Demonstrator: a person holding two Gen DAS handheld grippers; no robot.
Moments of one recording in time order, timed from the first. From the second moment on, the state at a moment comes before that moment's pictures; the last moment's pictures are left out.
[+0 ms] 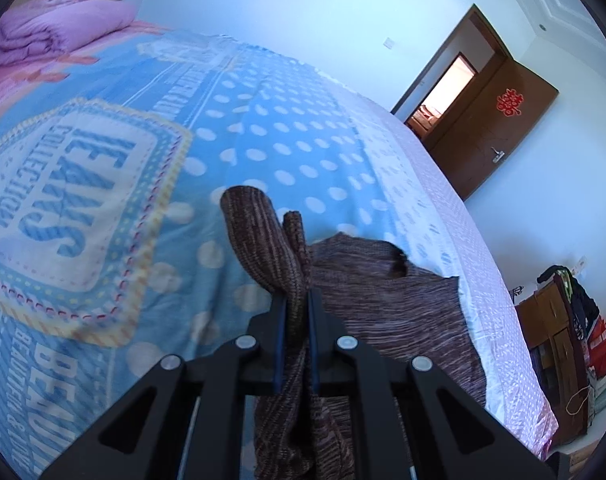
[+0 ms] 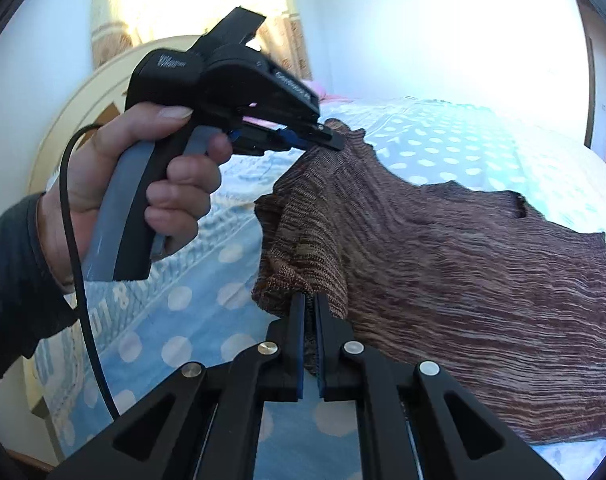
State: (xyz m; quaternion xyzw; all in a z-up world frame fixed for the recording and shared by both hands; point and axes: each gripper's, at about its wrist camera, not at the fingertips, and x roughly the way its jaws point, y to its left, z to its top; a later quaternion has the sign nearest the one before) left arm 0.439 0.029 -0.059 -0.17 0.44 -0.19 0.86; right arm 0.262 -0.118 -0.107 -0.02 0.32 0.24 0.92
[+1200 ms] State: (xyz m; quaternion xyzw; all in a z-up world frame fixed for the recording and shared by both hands) left arm 0.436 -0.186 -0.035 -0.10 0.44 -0.32 0.83; right arm 0.201 -0.316 -0.071 0.12 0.32 0.15 0.93
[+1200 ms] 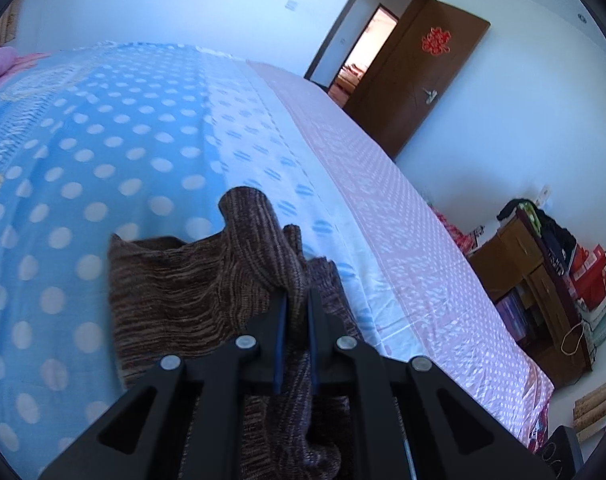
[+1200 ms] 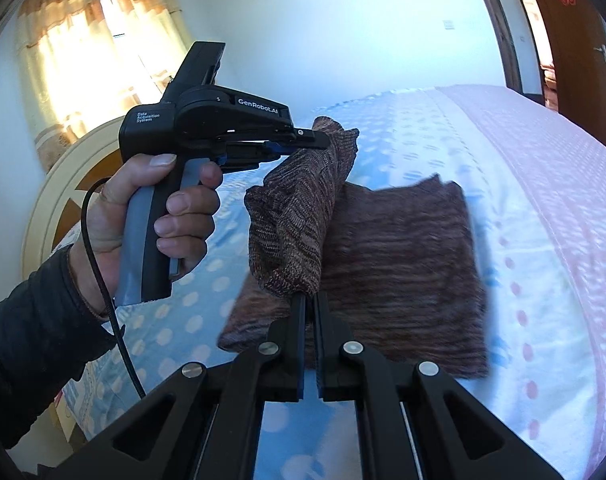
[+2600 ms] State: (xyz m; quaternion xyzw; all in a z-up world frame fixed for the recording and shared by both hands) left arm 0.329 -0.153 -0.111 0.05 0.41 -0.22 0.88; right arm 0.217 -0.370 -0.098 0.14 0.31 0.10 0.93
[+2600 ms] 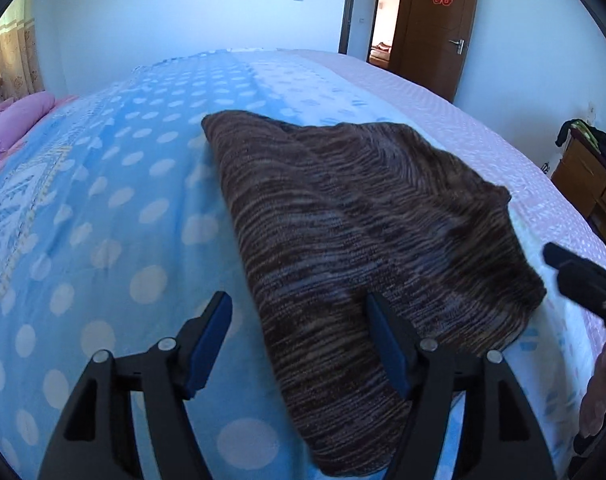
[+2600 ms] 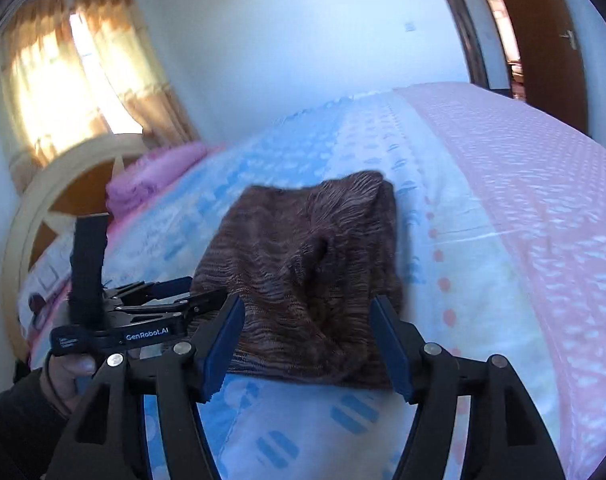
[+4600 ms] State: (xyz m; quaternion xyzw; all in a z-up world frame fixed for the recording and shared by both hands) left arm 0.317 -0.120 -0.128 -0.05 0.43 -0.23 0.87; right arm 0.417 -0.254 -0.107 -0.03 0.41 0.20 0.89
